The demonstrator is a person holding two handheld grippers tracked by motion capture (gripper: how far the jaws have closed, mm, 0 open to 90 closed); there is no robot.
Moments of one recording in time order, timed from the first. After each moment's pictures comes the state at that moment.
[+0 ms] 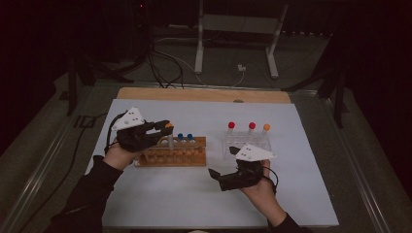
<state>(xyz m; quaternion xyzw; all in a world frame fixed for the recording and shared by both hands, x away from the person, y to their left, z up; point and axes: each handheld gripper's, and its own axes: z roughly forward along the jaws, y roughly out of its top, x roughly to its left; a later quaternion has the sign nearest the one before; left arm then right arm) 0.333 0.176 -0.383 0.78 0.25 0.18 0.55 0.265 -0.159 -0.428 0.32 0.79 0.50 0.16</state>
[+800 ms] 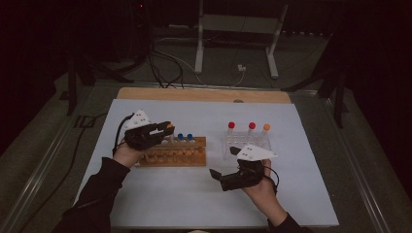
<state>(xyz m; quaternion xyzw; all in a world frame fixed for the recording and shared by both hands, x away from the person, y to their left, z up) 0.355 0.171 -0.427 0.79 0.29 0.18 0.52 0.266 -0.162 -0.430 0.32 0.79 0.51 0.15</state>
